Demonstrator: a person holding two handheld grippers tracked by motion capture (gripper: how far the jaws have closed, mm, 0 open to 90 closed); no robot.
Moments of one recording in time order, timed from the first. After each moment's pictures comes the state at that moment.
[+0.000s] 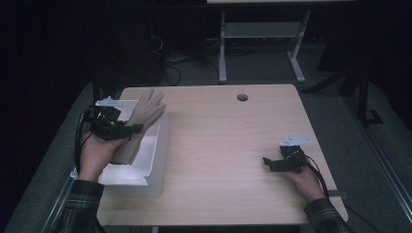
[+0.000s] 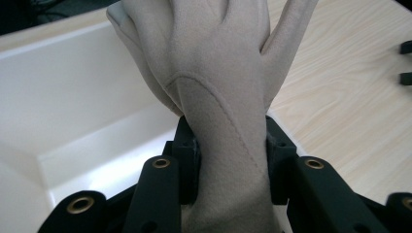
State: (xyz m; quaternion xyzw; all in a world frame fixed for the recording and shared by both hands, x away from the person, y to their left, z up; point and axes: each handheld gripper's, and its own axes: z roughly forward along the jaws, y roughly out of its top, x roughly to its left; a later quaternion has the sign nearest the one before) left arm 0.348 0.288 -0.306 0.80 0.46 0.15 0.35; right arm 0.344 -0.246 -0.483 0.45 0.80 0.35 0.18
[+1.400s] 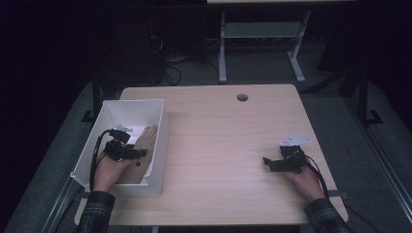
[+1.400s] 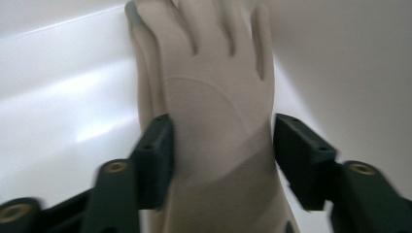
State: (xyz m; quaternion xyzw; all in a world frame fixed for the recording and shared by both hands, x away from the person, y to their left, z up) left arm 0.363 0.305 -0.418 0.81 0.51 0.12 0.28; right arm 0.344 -0.245 -0.483 0.45 0.80 0.35 0.18
